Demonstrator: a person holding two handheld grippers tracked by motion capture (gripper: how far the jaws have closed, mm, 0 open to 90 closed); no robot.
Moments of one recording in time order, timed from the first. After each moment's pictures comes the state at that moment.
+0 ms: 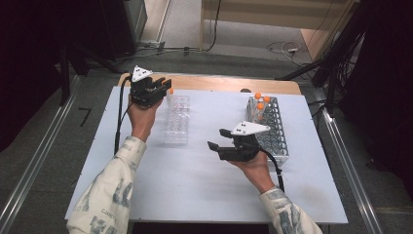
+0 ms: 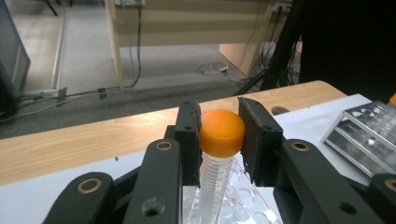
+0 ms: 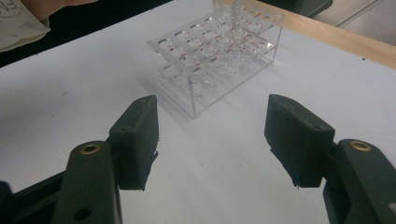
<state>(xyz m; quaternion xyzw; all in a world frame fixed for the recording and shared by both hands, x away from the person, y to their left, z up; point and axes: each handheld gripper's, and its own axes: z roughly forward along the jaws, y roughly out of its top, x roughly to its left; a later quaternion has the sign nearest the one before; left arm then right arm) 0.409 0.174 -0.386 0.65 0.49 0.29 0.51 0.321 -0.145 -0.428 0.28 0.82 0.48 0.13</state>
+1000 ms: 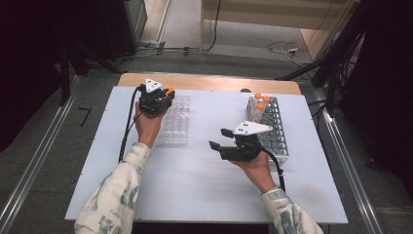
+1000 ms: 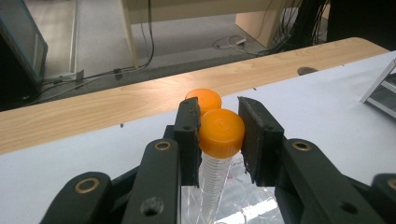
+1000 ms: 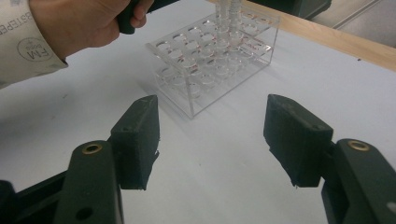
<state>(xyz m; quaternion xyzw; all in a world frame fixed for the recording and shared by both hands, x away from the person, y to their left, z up) 0.416 0.159 -0.429 0.68 0.50 0.30 0.45 0.320 -0.148 -0.427 0.28 0.82 0.48 0.13</state>
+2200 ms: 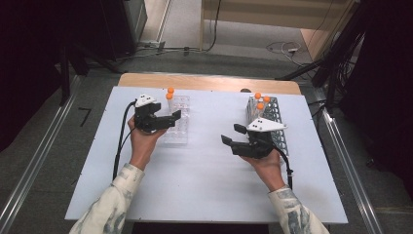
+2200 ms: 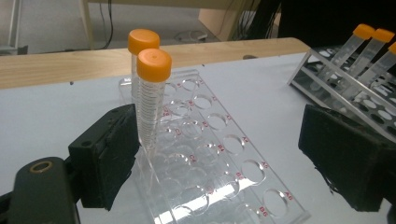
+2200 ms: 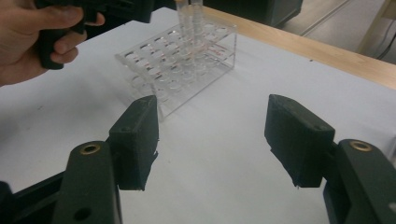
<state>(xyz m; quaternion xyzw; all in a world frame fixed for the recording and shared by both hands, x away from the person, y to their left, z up) 0.362 0.165 -0.435 0.67 0.50 0.21 0.51 0.325 -0.178 -0.416 0.32 0.80 0.48 0.16</state>
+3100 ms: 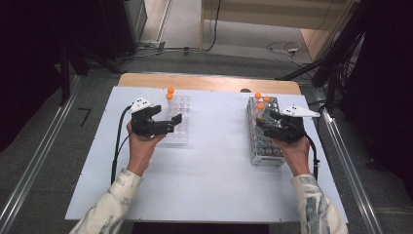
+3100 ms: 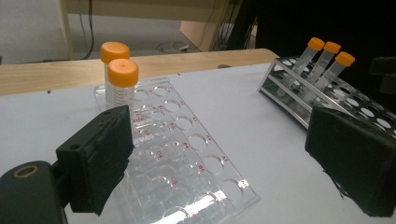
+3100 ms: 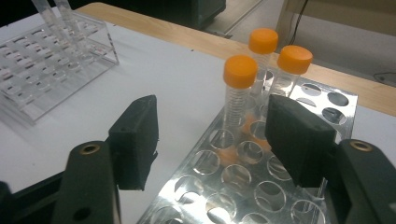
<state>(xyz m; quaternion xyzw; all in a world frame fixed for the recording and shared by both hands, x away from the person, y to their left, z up) 0.343 0.164 -0.426 0.67 0.47 0.19 0.54 0.376 -0.261 -0.415 0.40 0.77 0.44 0.23</state>
